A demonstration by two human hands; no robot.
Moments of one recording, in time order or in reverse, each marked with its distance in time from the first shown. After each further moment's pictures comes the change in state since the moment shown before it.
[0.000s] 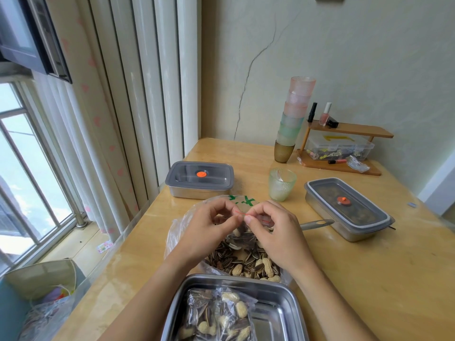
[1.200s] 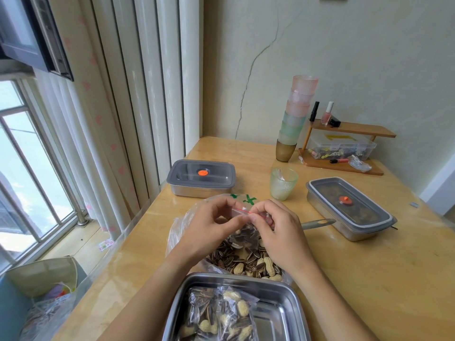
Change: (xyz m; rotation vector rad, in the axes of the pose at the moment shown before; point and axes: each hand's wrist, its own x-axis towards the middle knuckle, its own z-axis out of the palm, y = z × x) left_hand 0.002 -0.001 0.000 -0.036 -0.013 -0.001; right_hand -0.002 -0.006 0.000 -0.083 0.023 -0.030
